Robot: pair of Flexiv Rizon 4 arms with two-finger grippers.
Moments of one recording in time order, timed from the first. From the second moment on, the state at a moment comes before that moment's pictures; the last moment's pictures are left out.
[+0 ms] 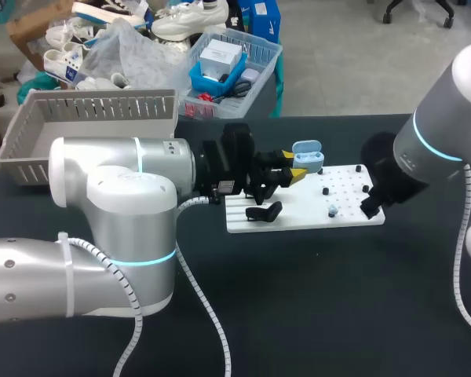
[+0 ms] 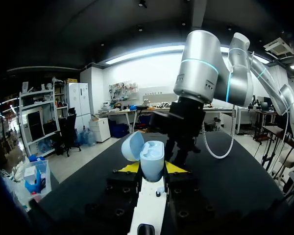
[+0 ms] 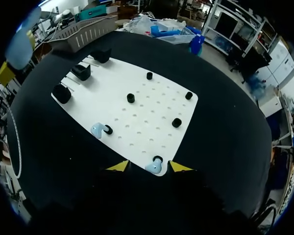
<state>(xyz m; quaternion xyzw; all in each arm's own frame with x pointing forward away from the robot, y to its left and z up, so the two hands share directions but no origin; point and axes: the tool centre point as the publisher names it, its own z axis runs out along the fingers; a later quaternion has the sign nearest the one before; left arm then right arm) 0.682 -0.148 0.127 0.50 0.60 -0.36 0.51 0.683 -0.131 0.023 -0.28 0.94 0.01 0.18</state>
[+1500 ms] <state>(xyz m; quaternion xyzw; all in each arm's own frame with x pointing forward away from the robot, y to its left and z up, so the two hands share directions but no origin) 0.682 -0.148 0.127 0.50 0.60 -0.36 0.51 0.684 -0.135 0.021 -0.27 0.95 0.01 0.18</state>
